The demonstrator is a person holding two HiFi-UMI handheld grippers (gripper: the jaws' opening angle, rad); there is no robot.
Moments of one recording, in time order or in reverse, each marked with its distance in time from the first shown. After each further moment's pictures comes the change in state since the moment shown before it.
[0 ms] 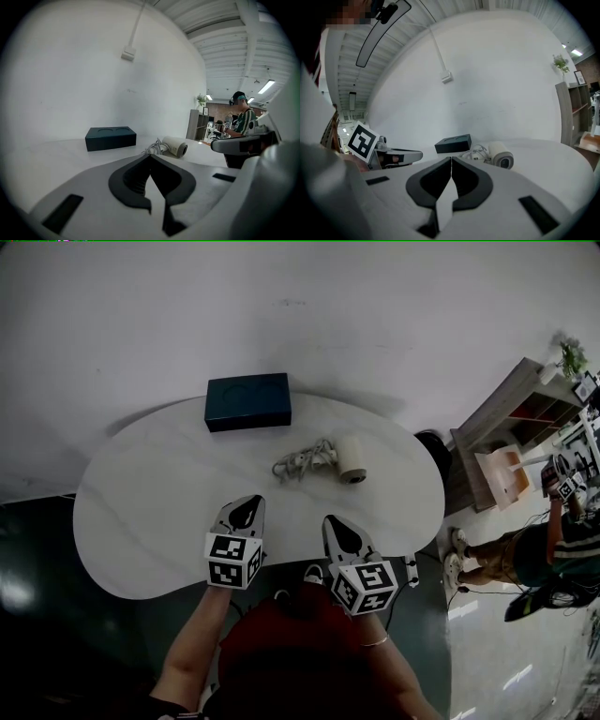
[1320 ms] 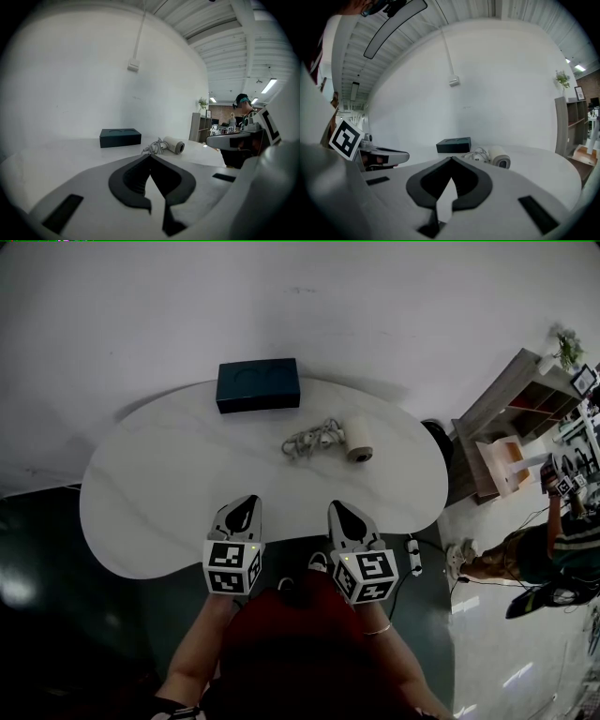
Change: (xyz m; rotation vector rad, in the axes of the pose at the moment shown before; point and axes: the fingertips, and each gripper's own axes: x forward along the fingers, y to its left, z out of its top) left arm -0.067 -0.002 -0.021 -0.010 -0.053 0.066; right arm -0.025 0.027 -0.005 -0.097 -0.026 -0.053
